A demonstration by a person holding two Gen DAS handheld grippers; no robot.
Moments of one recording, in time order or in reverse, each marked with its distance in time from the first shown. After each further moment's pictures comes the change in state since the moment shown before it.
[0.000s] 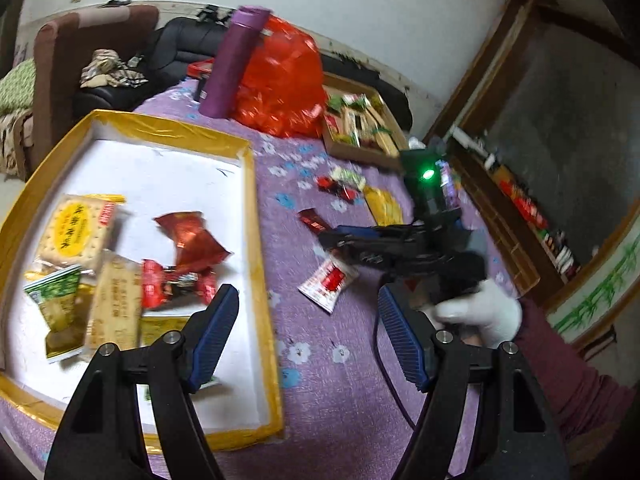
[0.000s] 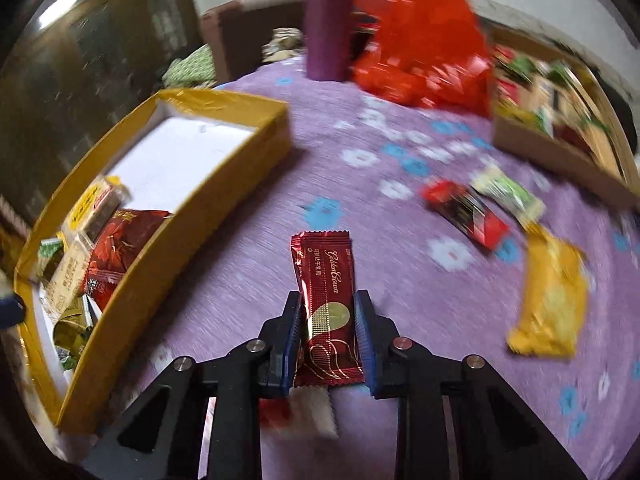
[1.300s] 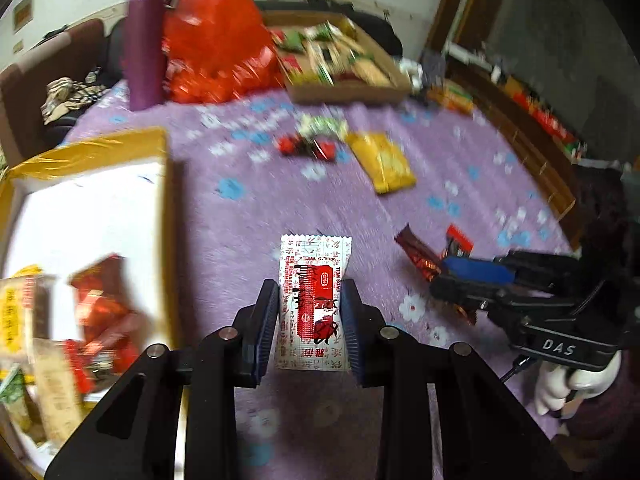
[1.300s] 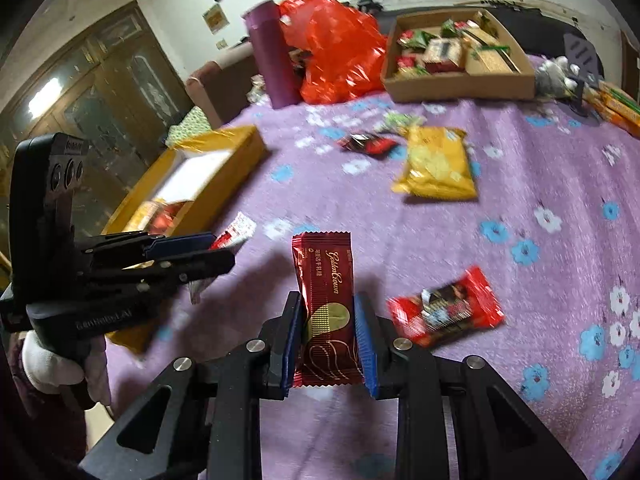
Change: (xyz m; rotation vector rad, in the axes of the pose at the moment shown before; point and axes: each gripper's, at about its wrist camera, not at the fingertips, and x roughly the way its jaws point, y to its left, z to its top) left arm 0.085 -0.044 0.033 0.196 0.162 0.089; right arm -0.085 -0.041 -0.084 0.181 -0.131 0.137
